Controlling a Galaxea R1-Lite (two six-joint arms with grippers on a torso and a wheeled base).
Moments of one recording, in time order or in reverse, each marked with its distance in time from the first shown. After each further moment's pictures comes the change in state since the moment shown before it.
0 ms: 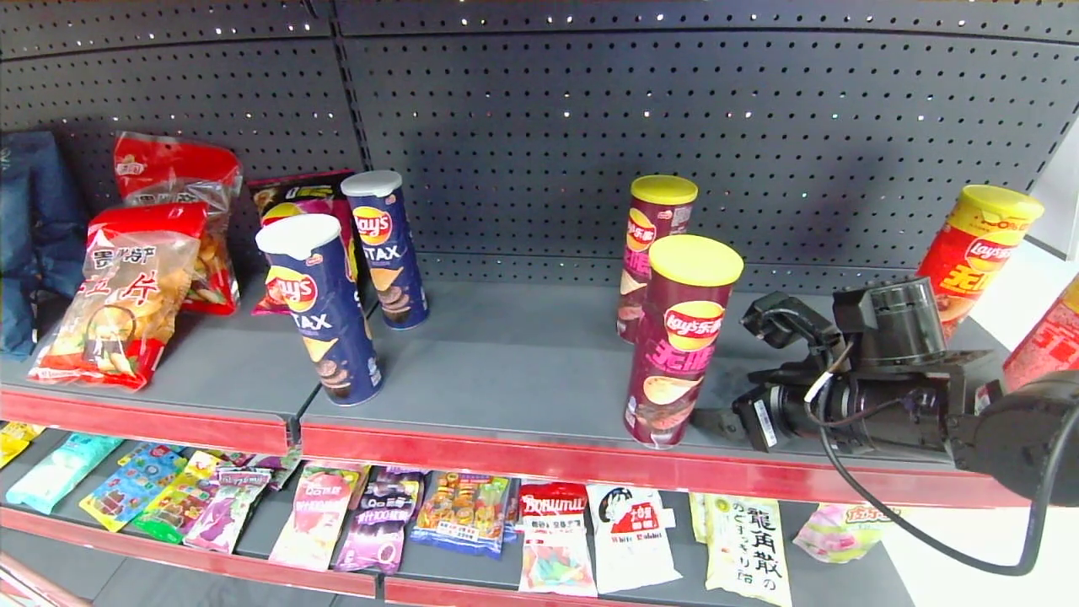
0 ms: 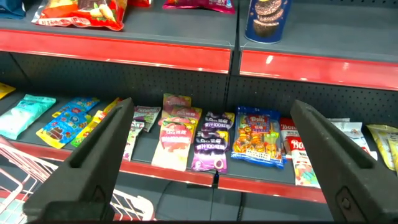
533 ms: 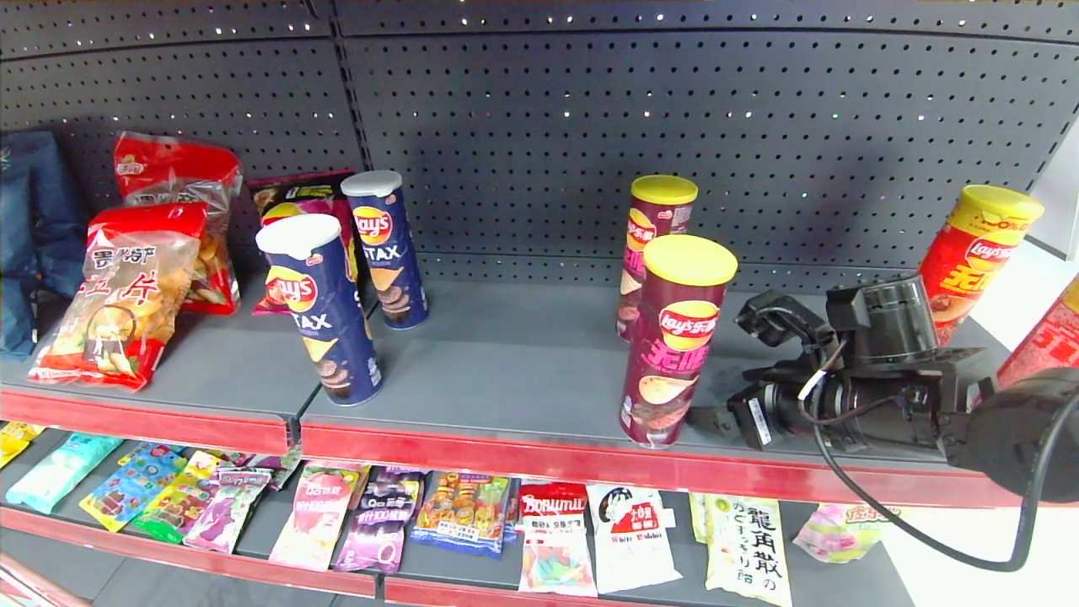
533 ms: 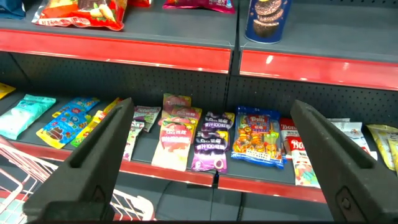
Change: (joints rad) left arm 0.000 0.000 0.000 0.000 0.000 0.001; right arm 0.008 0.012 -0.012 0.000 0.000 0.000
